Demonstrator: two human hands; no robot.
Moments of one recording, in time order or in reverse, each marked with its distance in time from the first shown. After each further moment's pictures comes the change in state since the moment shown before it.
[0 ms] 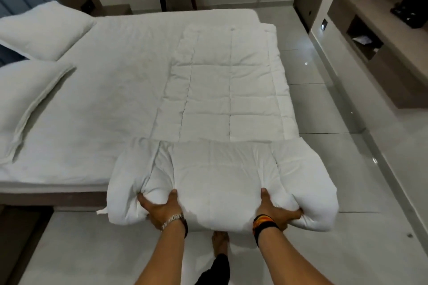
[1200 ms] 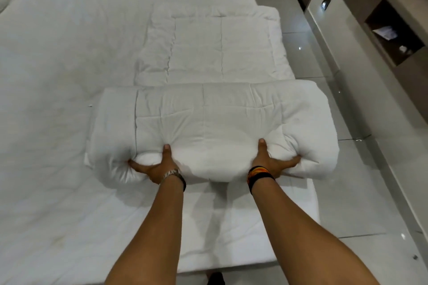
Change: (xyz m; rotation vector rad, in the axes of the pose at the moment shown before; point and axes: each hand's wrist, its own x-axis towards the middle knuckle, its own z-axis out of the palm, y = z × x) left_hand 0.184 0.201 0.352 -0.152 -0.074 -0.067; right_hand 0.145 -0.189 0.367 0.151 0.037 -0.098
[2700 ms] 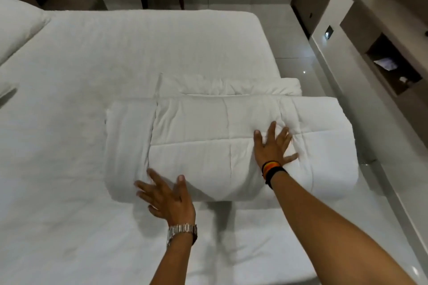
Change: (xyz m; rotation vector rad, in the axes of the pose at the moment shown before) left_hand -0.063 0.005 -0.070 0.547 -0.137 0.572; right_hand -0.010 -0.081 0.037 -1.044 -0.409 -0.643
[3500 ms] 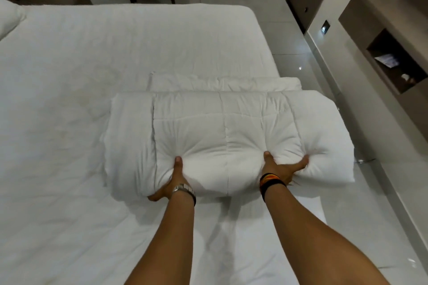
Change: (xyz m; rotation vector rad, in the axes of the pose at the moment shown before) left_hand 0.104 0.050 0.075 -1.004 0.162 -0.912; right_hand 0.025 0.020 0.046 0.861 0.388 0.521
